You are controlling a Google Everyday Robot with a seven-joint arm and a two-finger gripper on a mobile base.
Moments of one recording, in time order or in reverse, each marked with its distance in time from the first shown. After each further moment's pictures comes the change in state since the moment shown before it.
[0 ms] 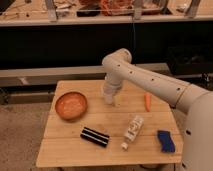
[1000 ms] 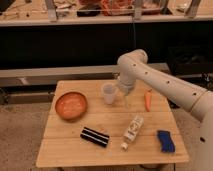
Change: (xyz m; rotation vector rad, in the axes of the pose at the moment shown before) arm 0.051 0.034 -0.006 0.002 -0.031 0.047
